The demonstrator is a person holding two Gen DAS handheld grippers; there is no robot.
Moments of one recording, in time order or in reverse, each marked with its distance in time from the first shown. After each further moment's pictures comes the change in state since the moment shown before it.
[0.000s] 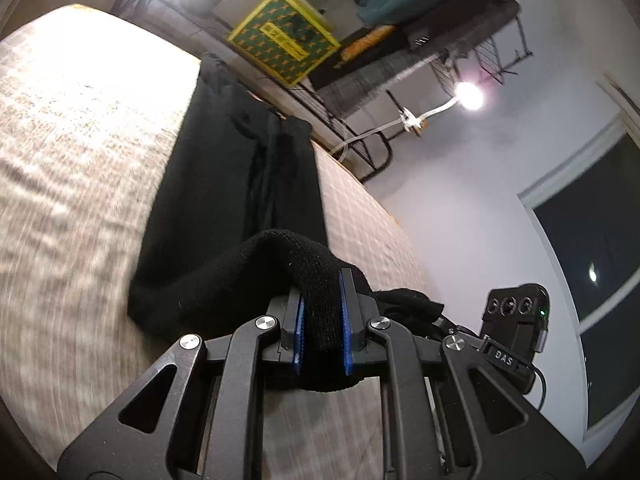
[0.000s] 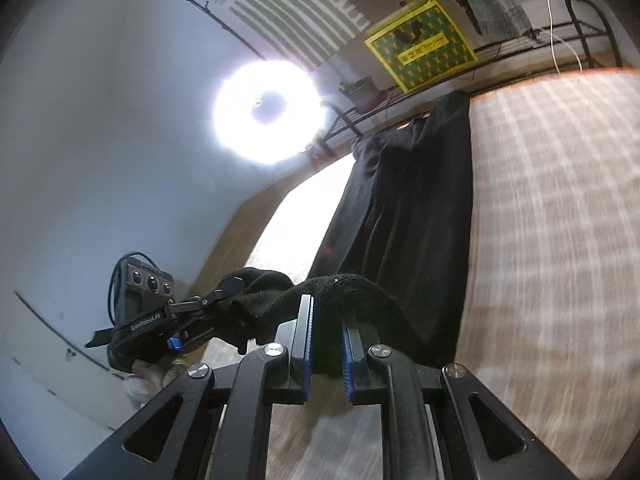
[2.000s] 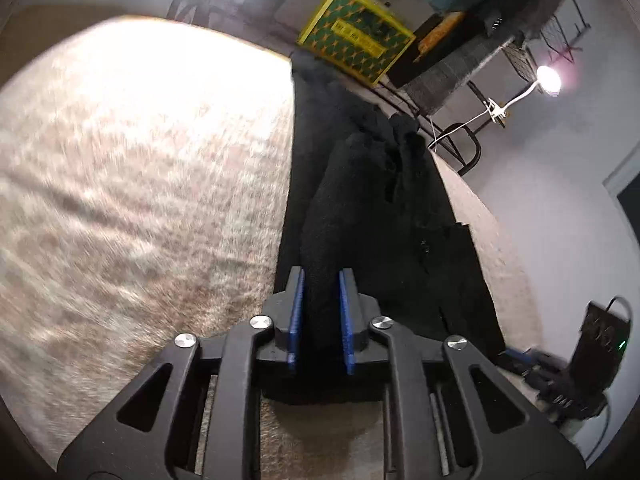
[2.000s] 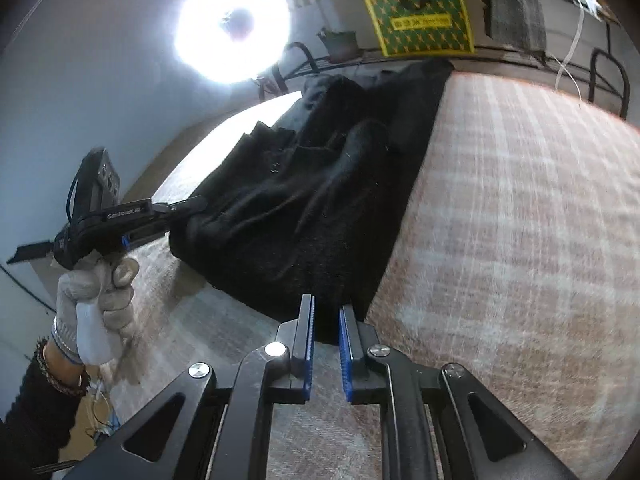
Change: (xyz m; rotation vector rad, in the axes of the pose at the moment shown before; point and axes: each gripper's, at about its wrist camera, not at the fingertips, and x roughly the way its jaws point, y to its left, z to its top) left arm 0.025 0.064 0.004 0.102 -0.029 0.315; right arm 0.048 -0.011 -0.016 -0.265 0.188 -0.264
